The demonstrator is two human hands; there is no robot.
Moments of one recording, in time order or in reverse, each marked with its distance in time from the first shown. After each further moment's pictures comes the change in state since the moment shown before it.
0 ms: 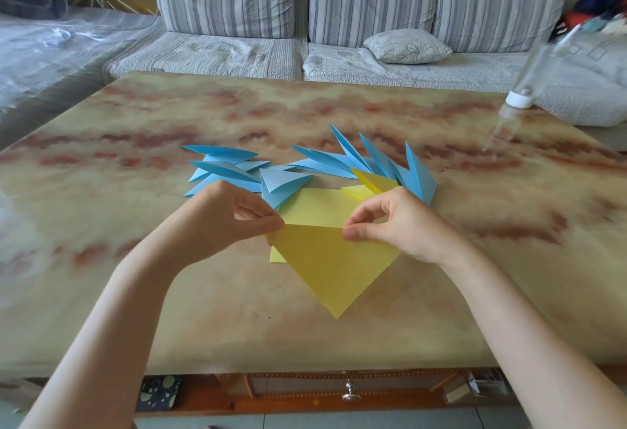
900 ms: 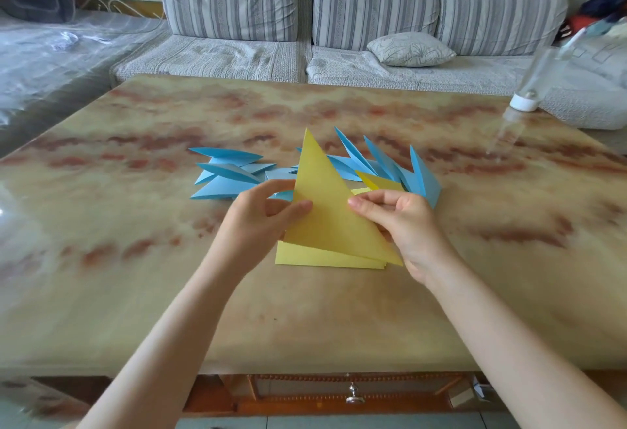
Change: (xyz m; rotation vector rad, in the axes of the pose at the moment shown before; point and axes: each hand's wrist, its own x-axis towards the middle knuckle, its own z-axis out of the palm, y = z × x) left_hand 0.004 0.019 0.040 -0.488 0.183 -0.096; right_hand -0.002 -0.009 0.024 0.646 0.368 0.200
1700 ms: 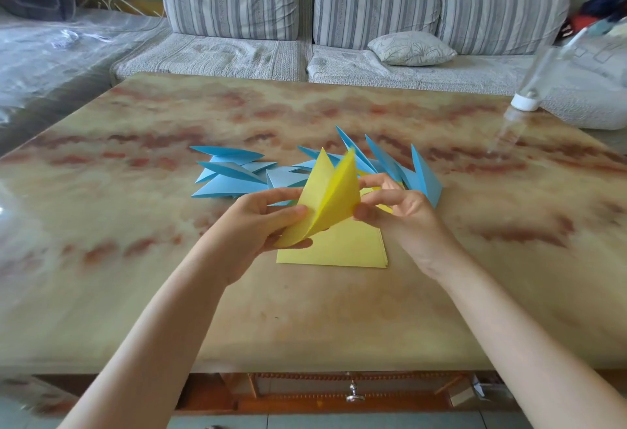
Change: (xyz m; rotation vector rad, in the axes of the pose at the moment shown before) left_hand -0.002 0.005 -0.009 -0.405 -0.269 -0.181; right_hand 0.000 -0.004 -0.008 -0.080 -0.279 -0.270
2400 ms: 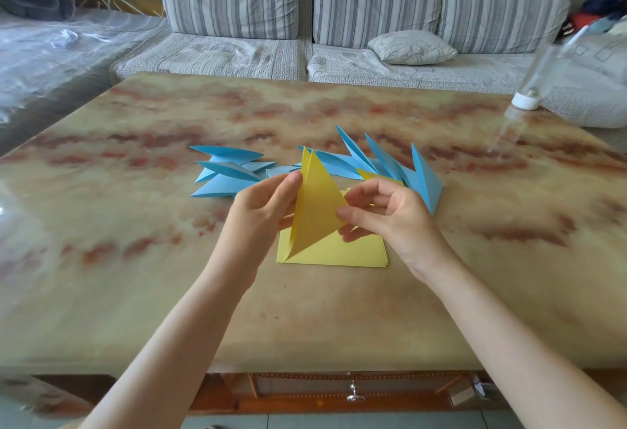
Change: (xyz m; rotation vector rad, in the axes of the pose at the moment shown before) left_hand 0.001 -0.004 0.019 0.090 0.235 0.240; right_hand -0.001 -0.001 0.012 0.088 0.103 0.072
